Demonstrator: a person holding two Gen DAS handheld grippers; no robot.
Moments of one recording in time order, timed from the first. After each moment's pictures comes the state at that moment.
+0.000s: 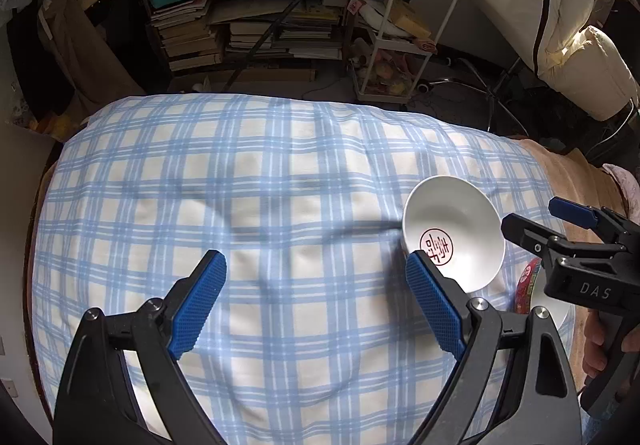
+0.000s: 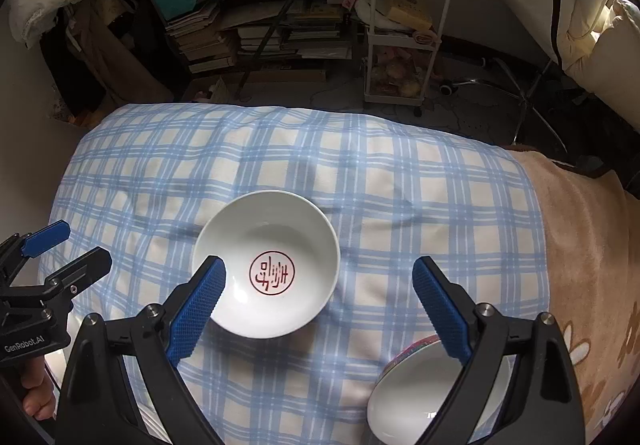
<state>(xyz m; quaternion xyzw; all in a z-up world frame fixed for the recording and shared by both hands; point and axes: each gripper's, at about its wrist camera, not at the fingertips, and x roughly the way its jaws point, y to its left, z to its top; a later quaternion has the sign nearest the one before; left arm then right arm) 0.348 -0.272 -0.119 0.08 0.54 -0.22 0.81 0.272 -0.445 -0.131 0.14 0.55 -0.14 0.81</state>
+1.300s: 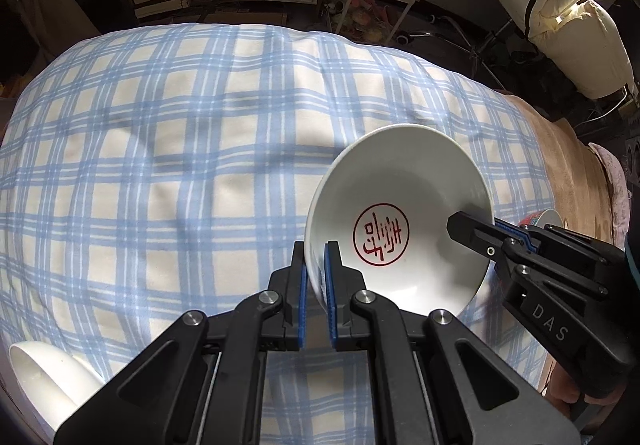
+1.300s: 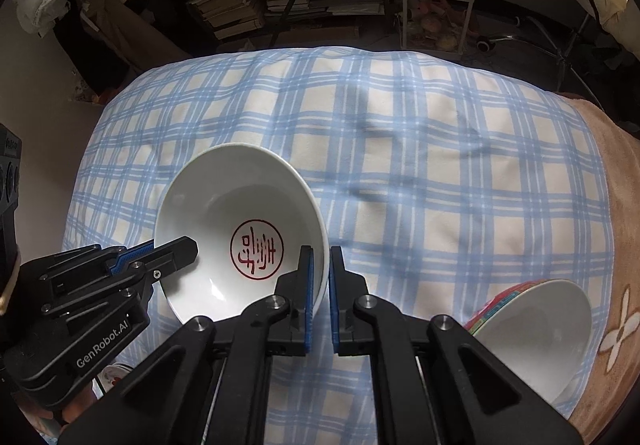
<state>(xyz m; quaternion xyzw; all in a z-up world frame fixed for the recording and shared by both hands) 0.323 -0.293 -0.164 0.07 0.62 -0.25 0.74 0.258 -0.411 -0.167 0.20 0.58 -0.07 0.79</state>
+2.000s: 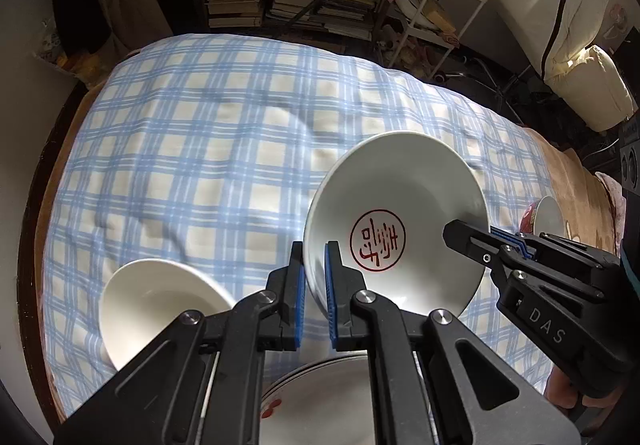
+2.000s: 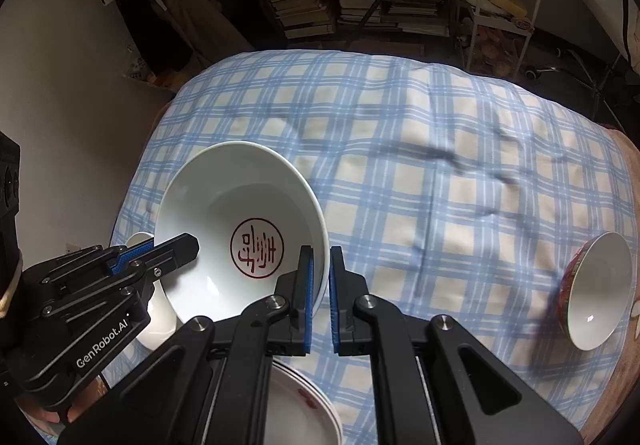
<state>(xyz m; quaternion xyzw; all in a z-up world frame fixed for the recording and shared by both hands) 0.289 -0.141 -0.095 0.04 0.58 -0.19 0.79 0.258 -0.272 -0.113 0.18 0.55 -0.01 0.81</state>
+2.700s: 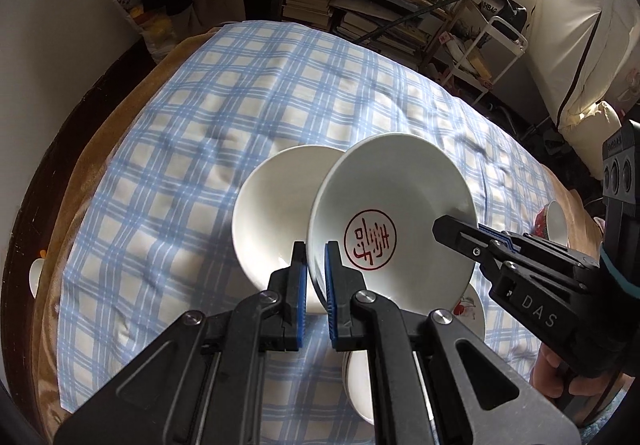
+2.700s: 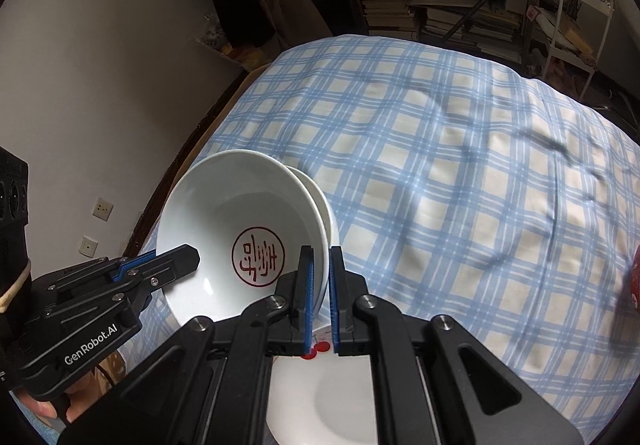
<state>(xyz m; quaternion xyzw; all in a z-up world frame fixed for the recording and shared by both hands) 0.214 0.014 -0.096 -0.05 0.55 -0.13 0.82 0.227 -0.135 -0.112 0.14 0.53 0.08 0.84</state>
